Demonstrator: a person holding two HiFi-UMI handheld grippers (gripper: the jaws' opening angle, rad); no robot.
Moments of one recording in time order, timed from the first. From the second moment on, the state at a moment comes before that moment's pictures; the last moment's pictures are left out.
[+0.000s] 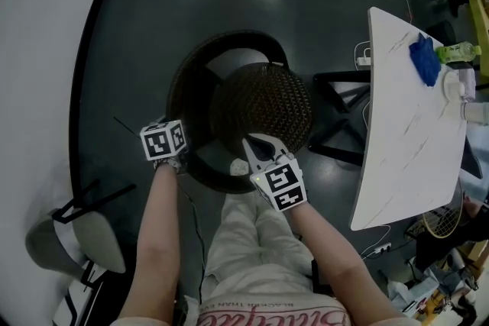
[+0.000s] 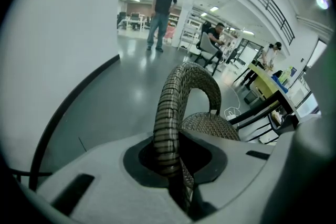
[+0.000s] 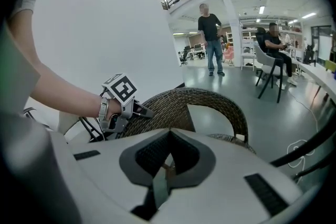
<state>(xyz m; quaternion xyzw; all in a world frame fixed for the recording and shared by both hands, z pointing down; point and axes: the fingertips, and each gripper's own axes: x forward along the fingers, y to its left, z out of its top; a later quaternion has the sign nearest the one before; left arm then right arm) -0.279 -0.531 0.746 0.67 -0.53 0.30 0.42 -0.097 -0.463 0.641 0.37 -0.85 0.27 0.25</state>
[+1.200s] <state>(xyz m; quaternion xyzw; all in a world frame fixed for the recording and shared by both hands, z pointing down) -0.275 -0.488 0.621 0.73 -0.56 0.28 0.29 -0.091 -0.429 0.535 0.35 -0.89 0.17 0.23</state>
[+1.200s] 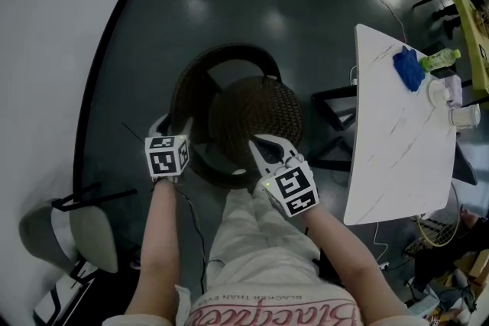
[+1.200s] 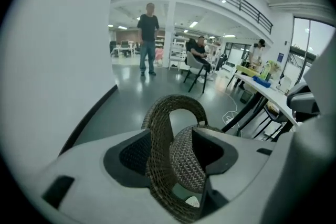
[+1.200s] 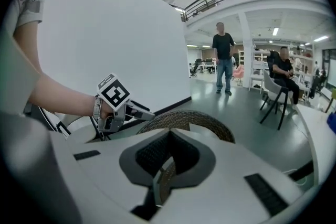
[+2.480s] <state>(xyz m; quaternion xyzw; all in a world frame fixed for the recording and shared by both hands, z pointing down) -0.069 -0.387 0.335 0.89 -0.45 0.06 0.01 -0.052 -0.370 0.325 0.39 -0.91 0.00 0.09</state>
